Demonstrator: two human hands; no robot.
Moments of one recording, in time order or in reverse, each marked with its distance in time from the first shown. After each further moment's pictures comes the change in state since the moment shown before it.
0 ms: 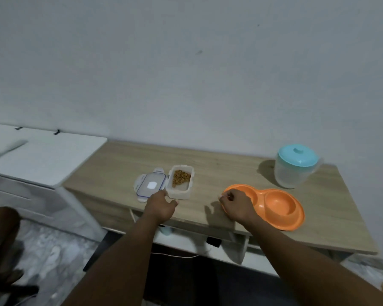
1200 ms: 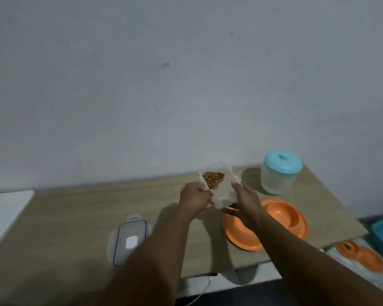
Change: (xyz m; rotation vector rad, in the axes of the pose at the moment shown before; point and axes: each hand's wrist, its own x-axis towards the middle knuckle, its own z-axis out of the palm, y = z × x) left_hand 0.149 0.118 0.026 -0.546 -0.466 0.189; right_hand 0.095 -0.050 0.010 0.930 0.394 0.338
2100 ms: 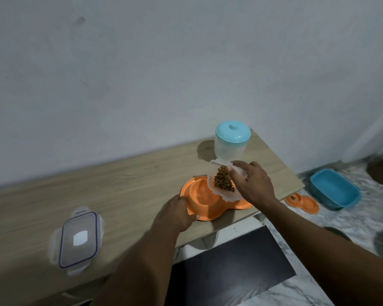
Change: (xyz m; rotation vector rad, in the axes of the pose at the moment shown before) left_hand 0.006 -0.111 0.081 0.988 -0.238 0.296; right_hand -0.025 -0.012 -0.143 -1.092 0.365 -0.401
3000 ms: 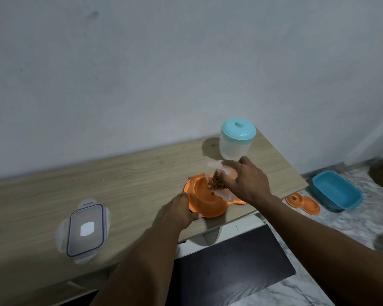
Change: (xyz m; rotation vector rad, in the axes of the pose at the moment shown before) left_hand -0.008 -0.010 0.002 -0.058 0.007 -0.030; right_hand -0.008 -0.026 0.010 -0.260 -0.057 -0.184
